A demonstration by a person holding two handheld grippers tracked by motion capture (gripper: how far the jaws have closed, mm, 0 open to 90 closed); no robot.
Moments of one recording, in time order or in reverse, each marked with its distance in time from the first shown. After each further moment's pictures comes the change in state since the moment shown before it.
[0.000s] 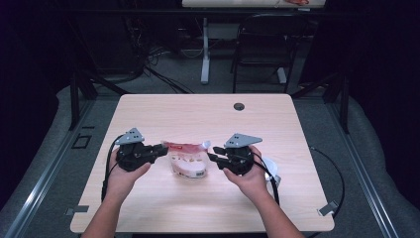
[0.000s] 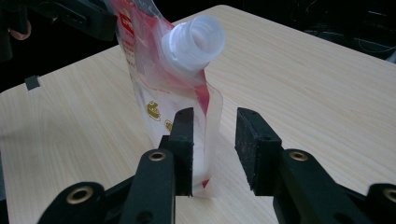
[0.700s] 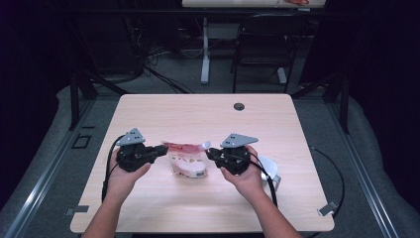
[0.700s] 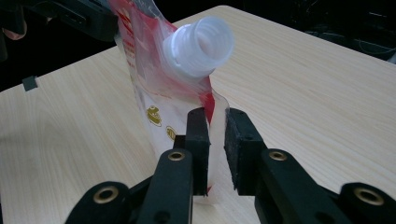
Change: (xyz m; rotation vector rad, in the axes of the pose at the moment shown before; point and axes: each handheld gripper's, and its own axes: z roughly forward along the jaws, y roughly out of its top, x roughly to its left) left arm -0.002 0.000 0.000 0.005 0.008 0.021; right arm 0.003 0.000 0.007 -0.005 -0.002 -0.004
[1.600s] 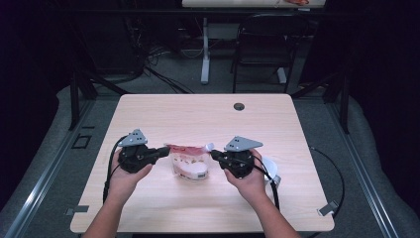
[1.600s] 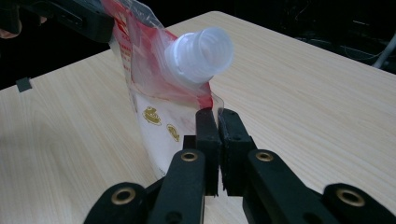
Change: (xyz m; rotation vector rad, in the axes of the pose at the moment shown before) left arm -0.010 0.004 0.000 0.003 -0.036 0.013; right arm 0.004 -0.005 -0.014 -0.024 -0.037 -0.010
